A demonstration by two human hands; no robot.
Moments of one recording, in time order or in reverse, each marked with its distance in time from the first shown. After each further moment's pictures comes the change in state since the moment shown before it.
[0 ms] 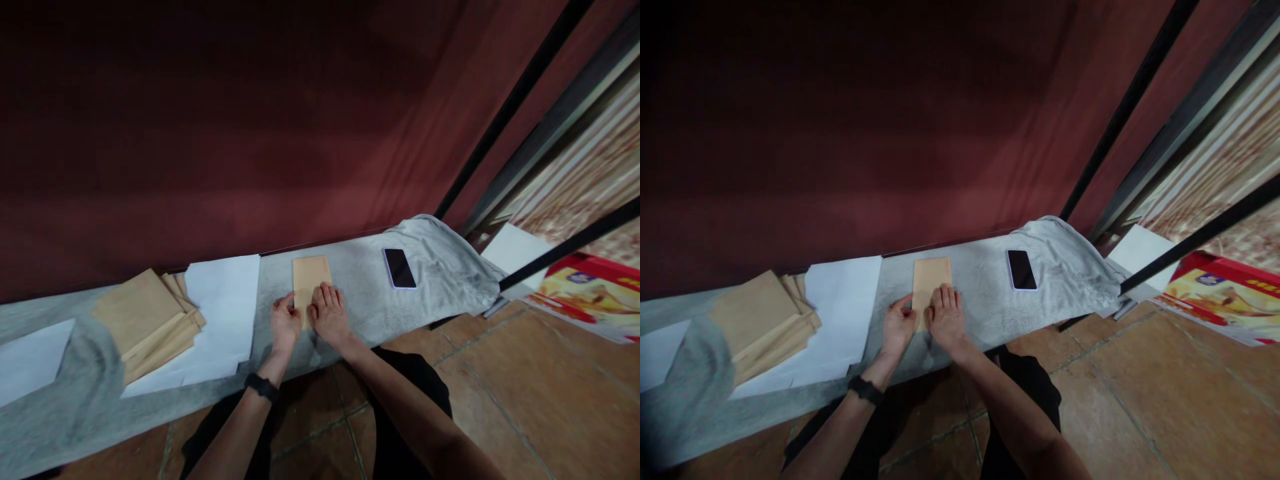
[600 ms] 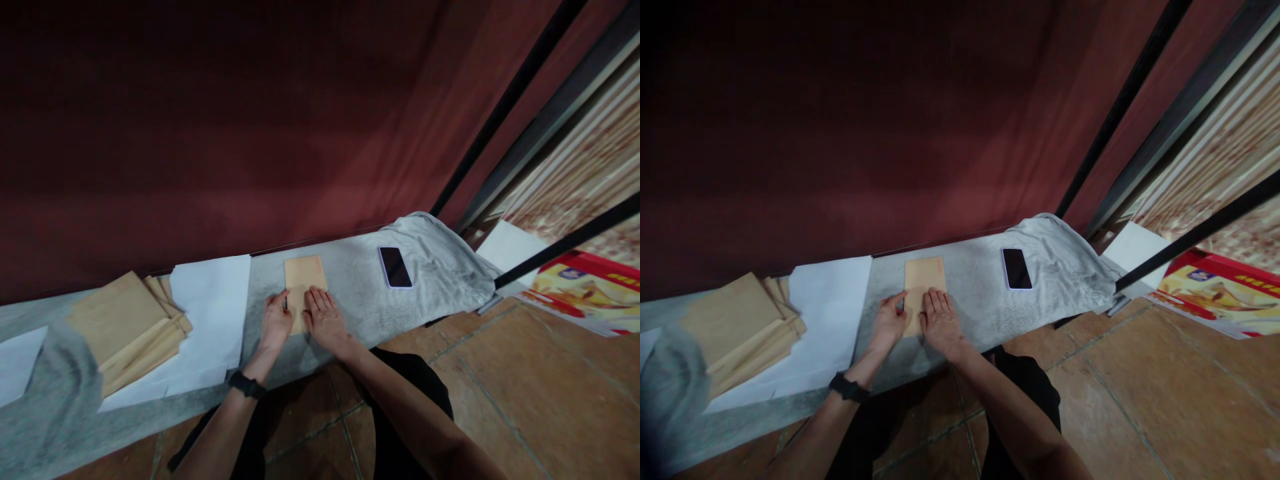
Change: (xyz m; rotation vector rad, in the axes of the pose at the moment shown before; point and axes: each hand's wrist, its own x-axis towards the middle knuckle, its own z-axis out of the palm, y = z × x) left_hand 0.016 0.005 -0.010 0.146 -0.122 0.072; right_hand 0.000 0.009 -0.007 0.073 -0.082 -0.113
